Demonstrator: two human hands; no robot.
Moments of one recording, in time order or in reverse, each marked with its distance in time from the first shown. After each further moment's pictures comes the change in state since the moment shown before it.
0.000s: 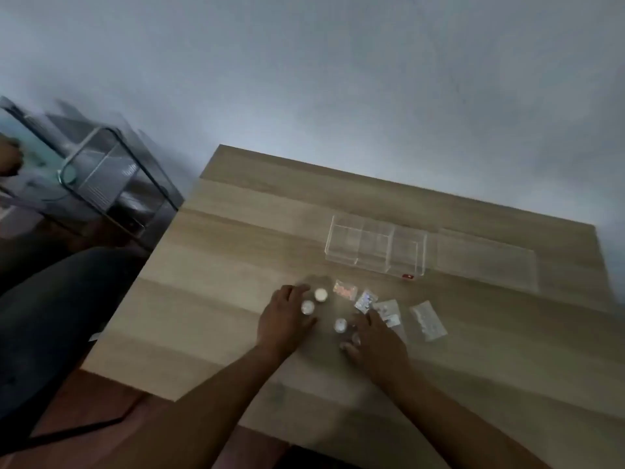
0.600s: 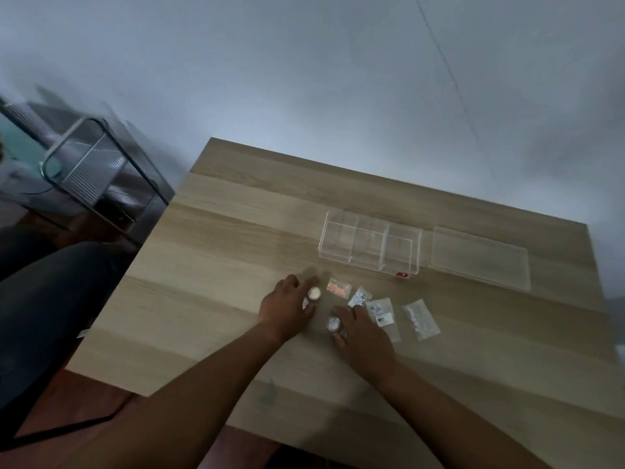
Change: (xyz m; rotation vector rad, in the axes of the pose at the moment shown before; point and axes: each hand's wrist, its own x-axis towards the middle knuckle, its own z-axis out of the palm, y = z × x) left_hand 0.030 0.008 0.003 0.085 -0.114 0.036; right_hand 0.011 -0.008 0.000 0.024 0.032 -0.055
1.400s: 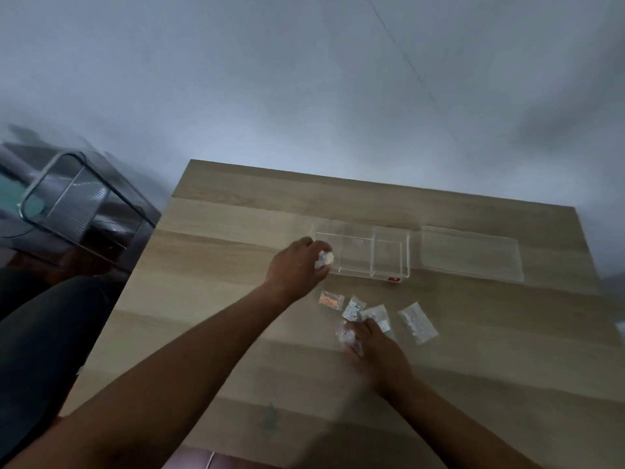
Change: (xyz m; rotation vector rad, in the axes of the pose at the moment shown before) left_hand 0.072 0.051 -0.065 0.042 0.156 0.267; right_hand -0.014 0.027 -0.005 0.203 0.005 0.043
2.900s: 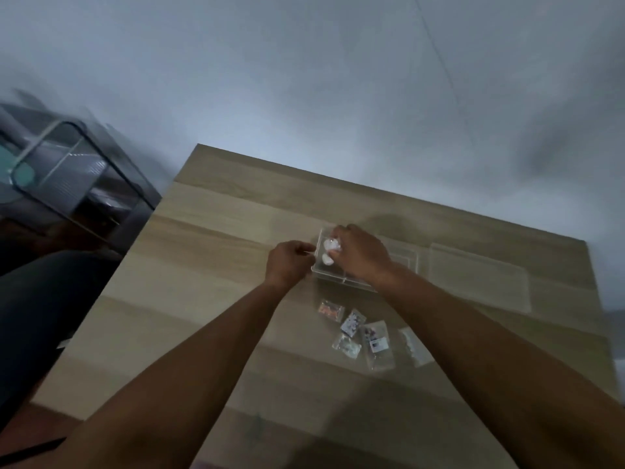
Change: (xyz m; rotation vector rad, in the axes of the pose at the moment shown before) left_hand 0.028 -0.034 0.025 -0.714 0.047 -0.629; right_hand 0.177 -0.056 -0.096 -0.199 0.067 -0.113
